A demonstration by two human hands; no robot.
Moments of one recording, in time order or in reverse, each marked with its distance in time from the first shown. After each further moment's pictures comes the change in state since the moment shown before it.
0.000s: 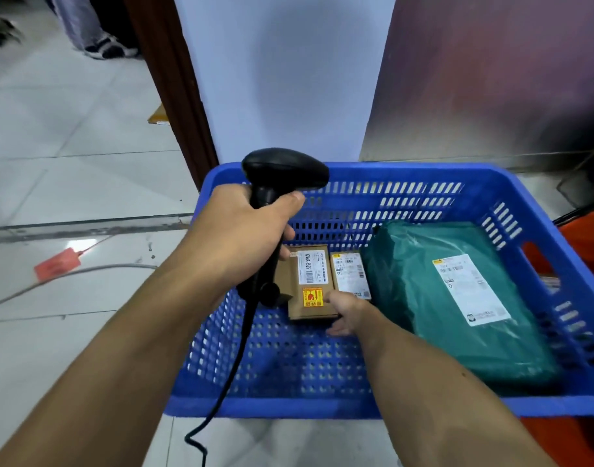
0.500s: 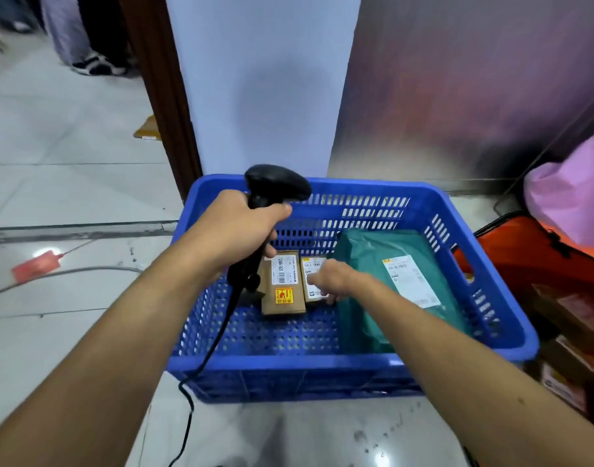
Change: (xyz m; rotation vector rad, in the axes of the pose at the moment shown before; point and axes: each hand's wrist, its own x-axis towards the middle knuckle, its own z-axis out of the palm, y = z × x) left_hand -0.029 0.009 0.006 -0.044 -0.113 0.038; right_hand -0.121 -0.024 -0.051 -0.772 0.122 -0.445
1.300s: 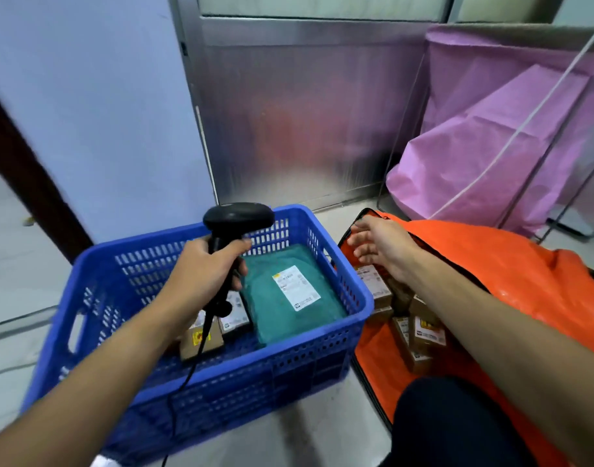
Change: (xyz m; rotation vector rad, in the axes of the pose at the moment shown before) left_hand -0.064 0.061 0.142 -0.097 -0.116 0.154; right_hand -0.216 0.184 -0.163 1.077 0.604 -0.117
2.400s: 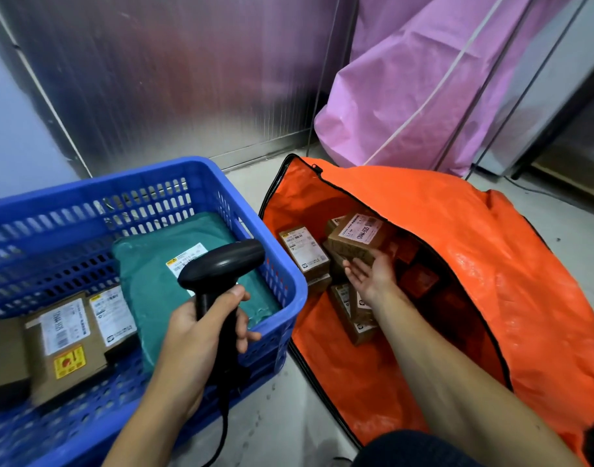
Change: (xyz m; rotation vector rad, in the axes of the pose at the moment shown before) left_hand 0.029 -0.129 0.168 -0.395 -0.228 -0.143; right_hand 0.120 0.210 -0.117 0.717 0.516 0.300
